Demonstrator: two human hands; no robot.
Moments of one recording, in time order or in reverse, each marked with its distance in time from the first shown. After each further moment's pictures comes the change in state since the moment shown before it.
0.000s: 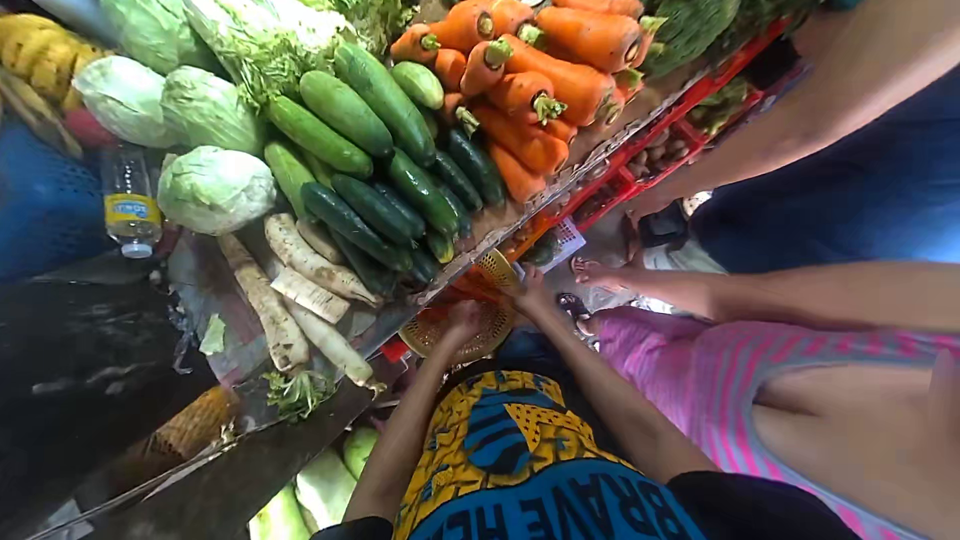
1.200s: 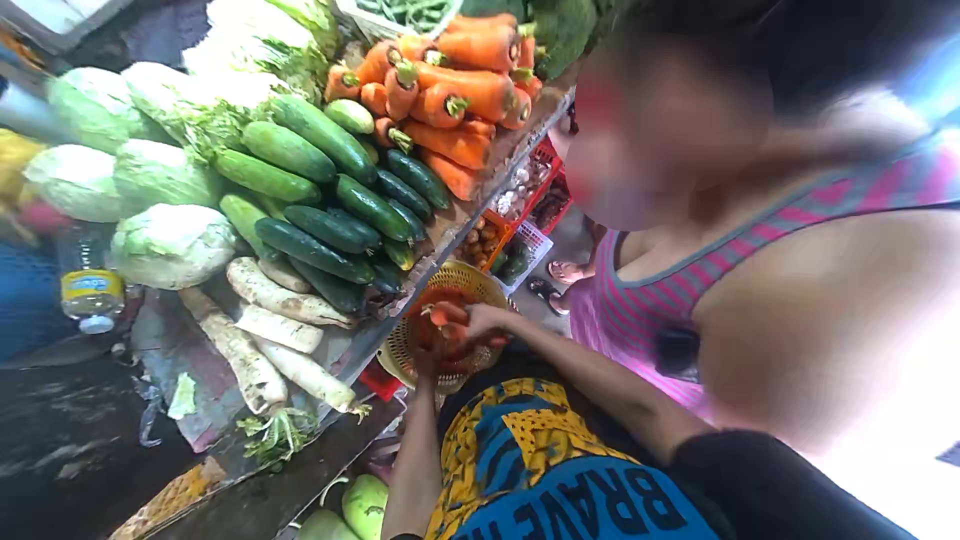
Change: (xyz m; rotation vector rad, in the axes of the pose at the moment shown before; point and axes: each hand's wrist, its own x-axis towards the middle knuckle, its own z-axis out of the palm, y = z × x) left_hand 0.017 -0.113 0.069 -0.418 0.462 -0.304; right_hand -0.049 -0.043 0.008 -0.194 -0.620 -0.183
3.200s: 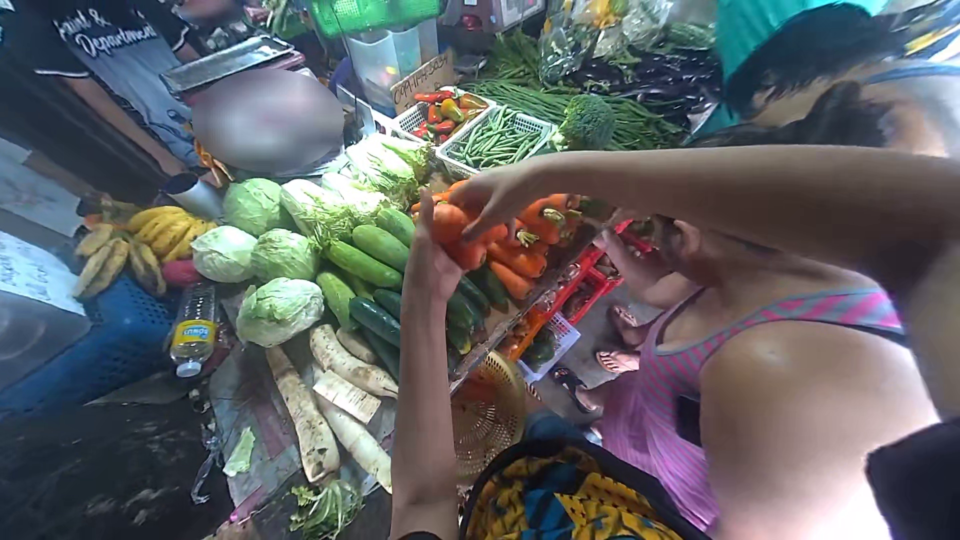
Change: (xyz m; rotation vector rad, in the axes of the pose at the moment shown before) left_hand -0.087 0.424 -0.212 -1.083 -0.513 0.471; right_hand -0.137 -0.289 -0.292 -0.438 0.199 -0.530
